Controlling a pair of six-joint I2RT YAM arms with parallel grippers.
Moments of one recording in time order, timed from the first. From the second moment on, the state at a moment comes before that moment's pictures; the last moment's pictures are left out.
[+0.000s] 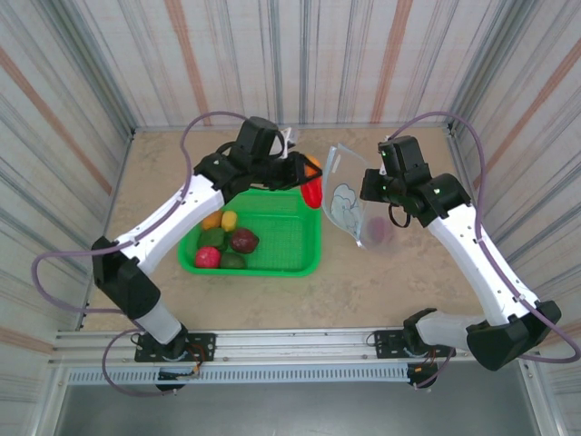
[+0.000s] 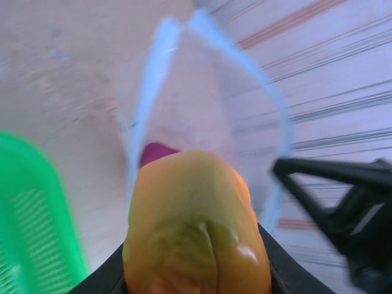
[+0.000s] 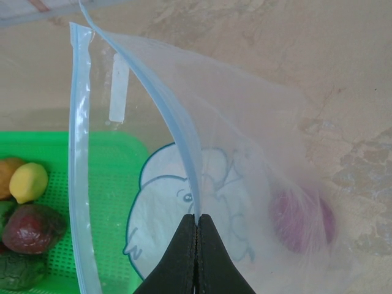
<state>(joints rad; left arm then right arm) -0.70 1.65 1.66 -0.57 0.42 -0.77 0.46 1.22 1.39 -0.96 0.12 0.48</state>
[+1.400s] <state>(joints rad) -0.84 2.01 1.85 -0.54 0.39 -0.86 0.46 1.20 1.37 -0.92 0.08 0.52</state>
